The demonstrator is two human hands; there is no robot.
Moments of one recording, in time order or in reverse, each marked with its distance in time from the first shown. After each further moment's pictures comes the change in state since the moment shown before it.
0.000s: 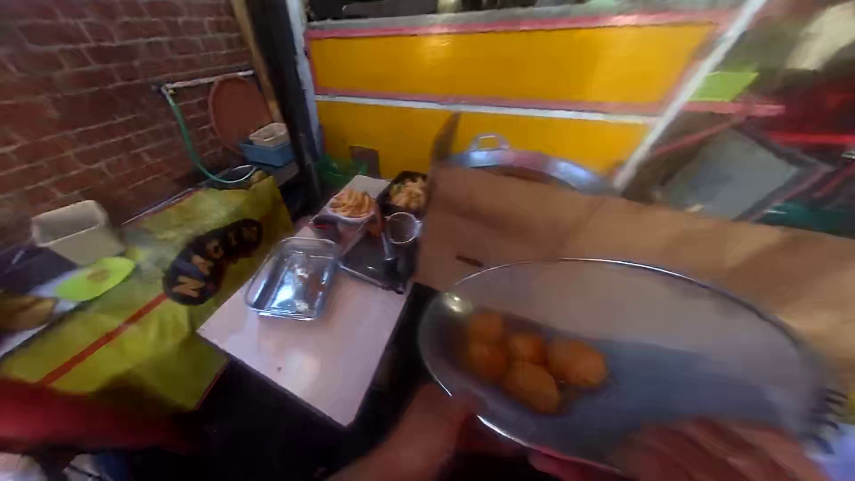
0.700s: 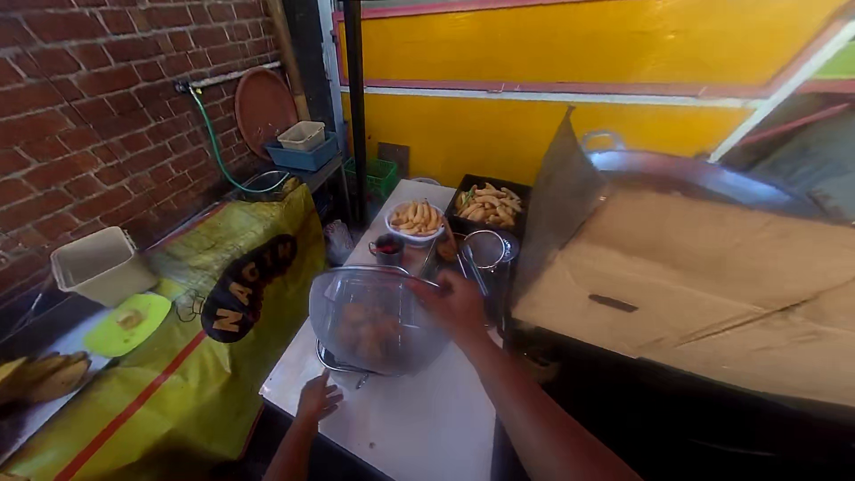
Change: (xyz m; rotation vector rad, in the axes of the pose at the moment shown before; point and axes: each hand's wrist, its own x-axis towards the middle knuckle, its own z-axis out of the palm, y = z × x) left_hand 0.081 0.091 -0.562 0.166 0.848 -0.172; right_hand 0.333 -0.154 0.421 0.822 -0.017 0.802
